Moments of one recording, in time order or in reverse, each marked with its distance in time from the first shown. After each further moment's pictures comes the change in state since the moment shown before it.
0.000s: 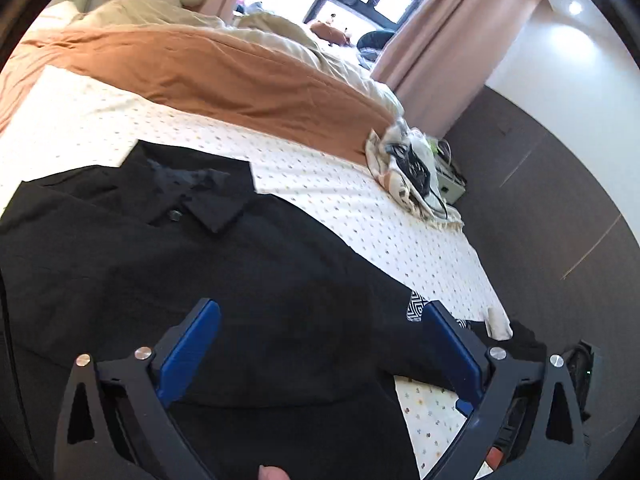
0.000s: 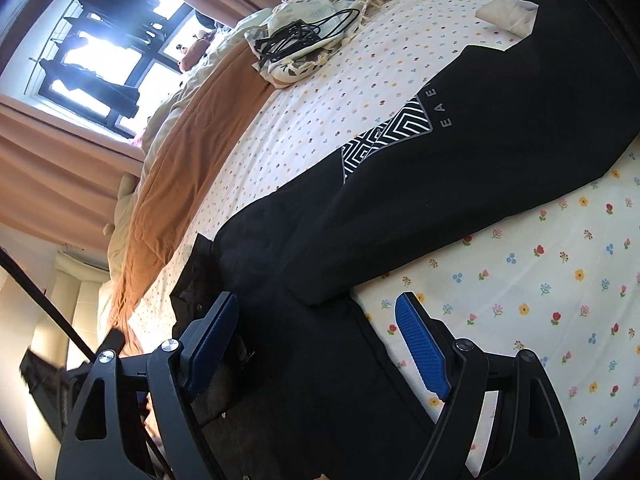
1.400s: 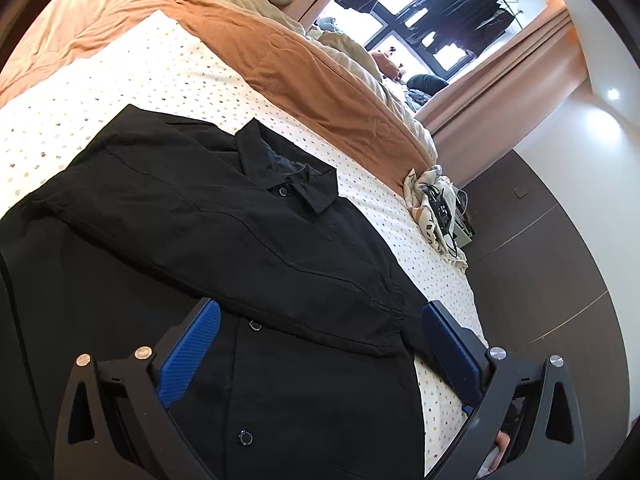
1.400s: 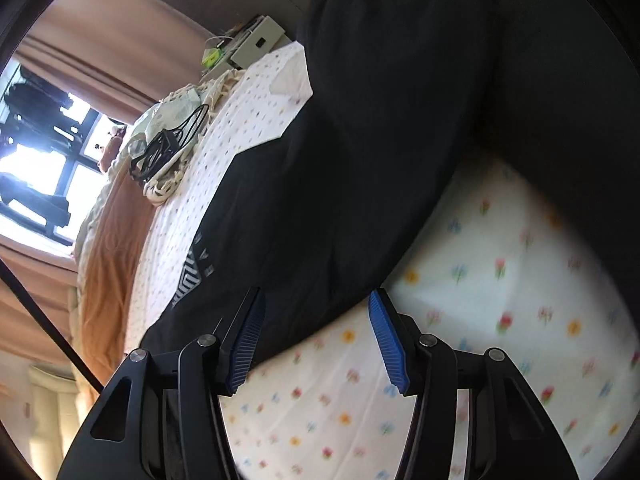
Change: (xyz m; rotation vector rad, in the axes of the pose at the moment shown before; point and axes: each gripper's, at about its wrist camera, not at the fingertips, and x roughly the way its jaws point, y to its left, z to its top) left arm -0.083 0.110 -0.045 -0.249 -0.064 -0.012; right arm -0.036 -0.136 0.045 0.241 -0.228 -0.204
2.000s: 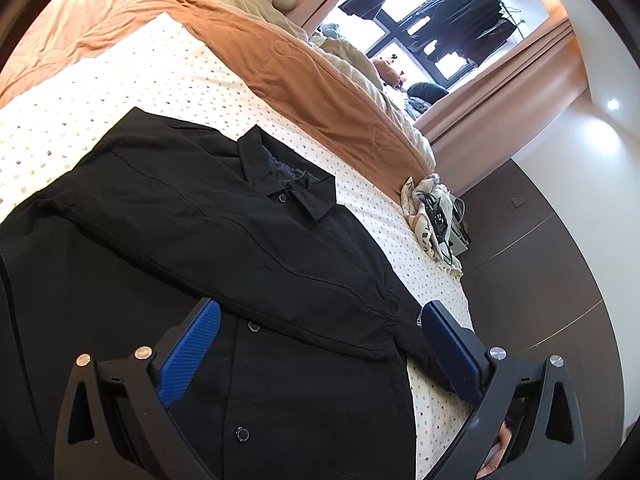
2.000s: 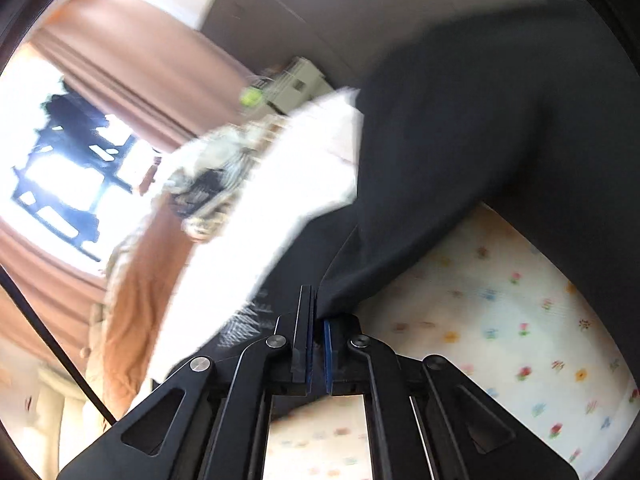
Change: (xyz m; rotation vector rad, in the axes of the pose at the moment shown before) left arm -0.014 0.002 0.001 -0.019 -0.024 -0.015; right arm -0.037 0.033 -0.024 -0.070 -0.189 0.162
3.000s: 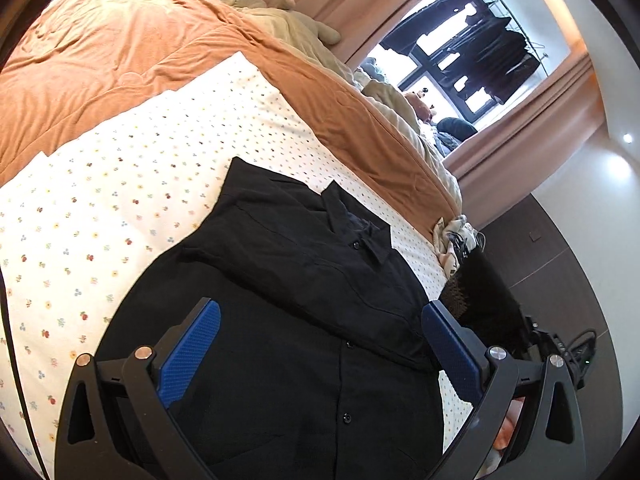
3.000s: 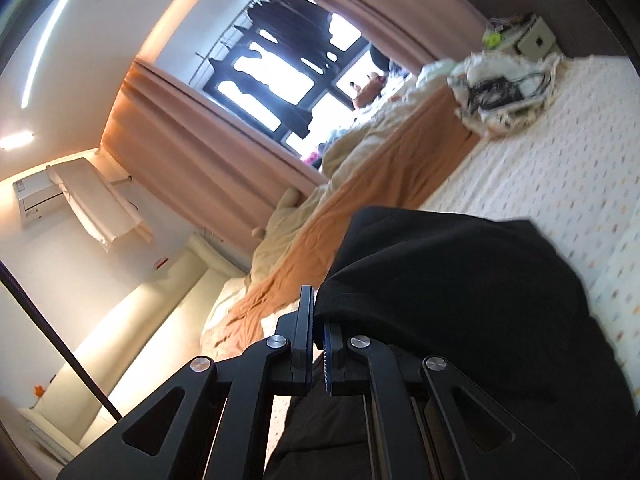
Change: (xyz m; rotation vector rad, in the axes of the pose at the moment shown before) left arm -0.100 0.091 0.039 -0.069 -0.082 0.074; right arm -0.084 0.204 -0.175 -0.278 0.261 0.666
